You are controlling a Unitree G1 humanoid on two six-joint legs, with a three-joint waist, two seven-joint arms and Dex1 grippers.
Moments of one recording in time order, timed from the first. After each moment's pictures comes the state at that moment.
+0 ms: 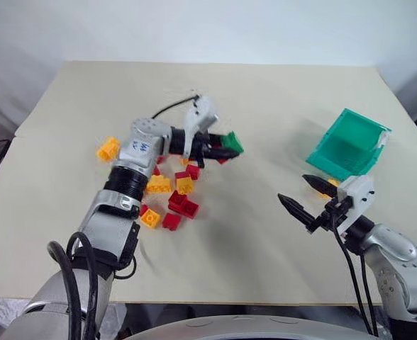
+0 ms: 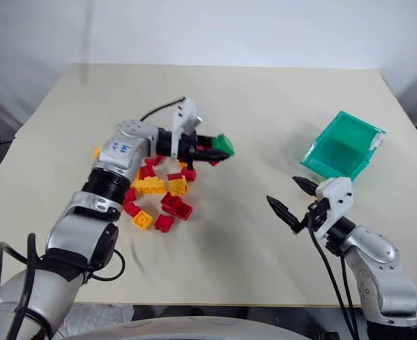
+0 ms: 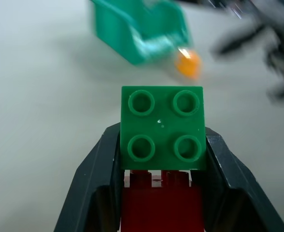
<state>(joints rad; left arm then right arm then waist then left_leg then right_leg) -1.11 0.26 -0.20 0.71 -0.09 0.28 -1.19 0.02 -0.54 -0.28 -0.39 0.51 0.34 0.67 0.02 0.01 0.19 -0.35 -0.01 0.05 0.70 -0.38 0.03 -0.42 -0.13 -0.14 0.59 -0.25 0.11</state>
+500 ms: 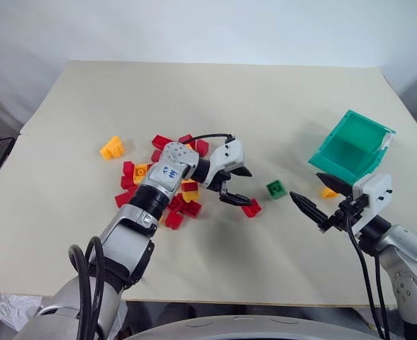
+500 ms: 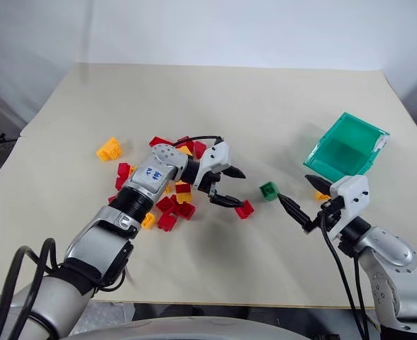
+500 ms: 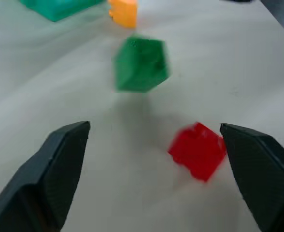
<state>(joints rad) -1.06 0.19 -0.28 0.72 -0.03 0.18 -1.18 0.03 -0.58 -0.32 -0.41 0.54 0.37 0.66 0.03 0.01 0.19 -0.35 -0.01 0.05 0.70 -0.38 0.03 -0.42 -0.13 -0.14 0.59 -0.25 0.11</state>
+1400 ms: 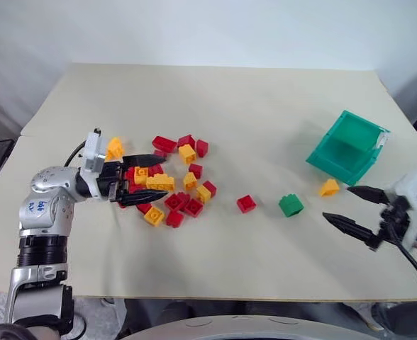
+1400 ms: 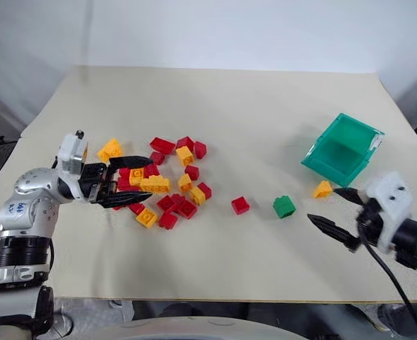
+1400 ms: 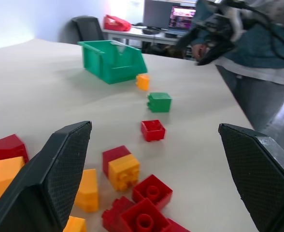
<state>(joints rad) -0.53 0.63 0.19 0.19 -0.53 0.29 -1.42 0.11 -0.93 -0.50 -0.58 0.68 0.76 0.72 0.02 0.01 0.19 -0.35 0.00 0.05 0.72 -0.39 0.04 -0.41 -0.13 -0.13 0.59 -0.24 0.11</state>
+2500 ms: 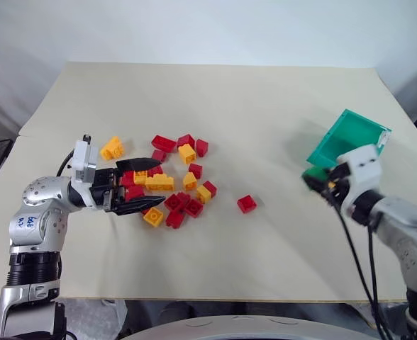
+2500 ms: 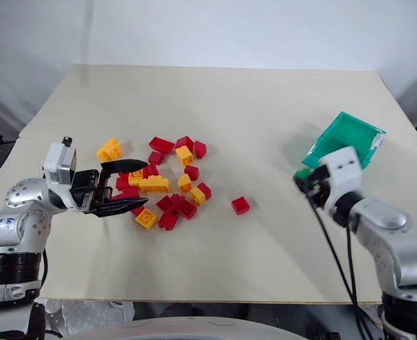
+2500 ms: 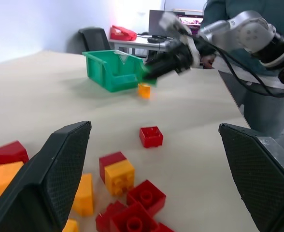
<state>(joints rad) -0.45 0.64 0.21 0.06 -0.62 0.30 -1.32 -0.27 -0.70 -0.30 -0.42 0.46 0.86 0.38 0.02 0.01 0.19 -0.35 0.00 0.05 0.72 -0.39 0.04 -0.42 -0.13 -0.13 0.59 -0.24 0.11</state>
